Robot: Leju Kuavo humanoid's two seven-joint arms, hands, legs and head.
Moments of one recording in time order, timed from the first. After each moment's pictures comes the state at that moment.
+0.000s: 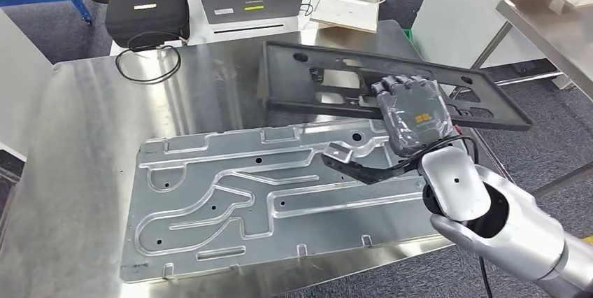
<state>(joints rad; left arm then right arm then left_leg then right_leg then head) -0.15 0.02 -0.91 -0.24 0.82 0.40 -0.32 -0.49 -0.78 0.67 -2.13 1.12 0.30 0.66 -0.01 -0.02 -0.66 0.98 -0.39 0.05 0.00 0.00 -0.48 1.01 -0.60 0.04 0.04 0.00</state>
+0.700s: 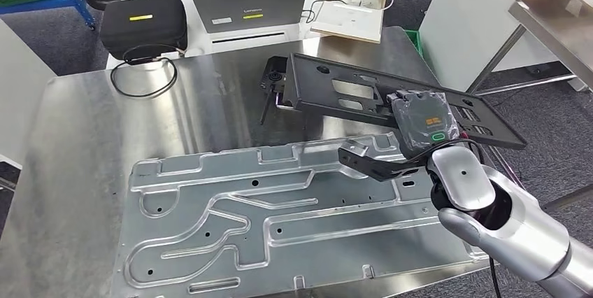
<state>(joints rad) -0.16 0.01 -0.91 -0.24 0.82 0.44 -0.28 -0.43 -0.79 0.62 -2.02 0.98 0.25 0.66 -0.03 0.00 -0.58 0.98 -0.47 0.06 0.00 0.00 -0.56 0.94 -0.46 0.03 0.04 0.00</state>
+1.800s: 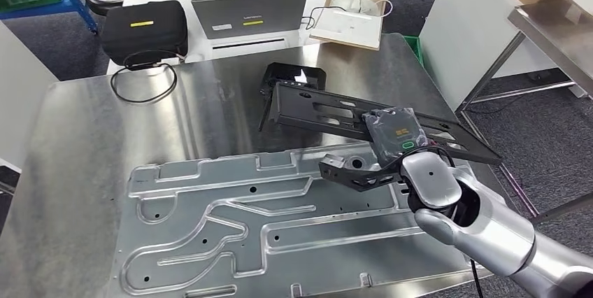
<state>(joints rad) -0.17 0.00 -0.91 -0.24 0.79 0.44 -0.31 -0.49 -0.71 0.74 -1.91 0.93 0.32 0.66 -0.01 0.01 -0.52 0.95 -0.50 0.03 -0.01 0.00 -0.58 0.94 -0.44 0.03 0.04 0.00</state>
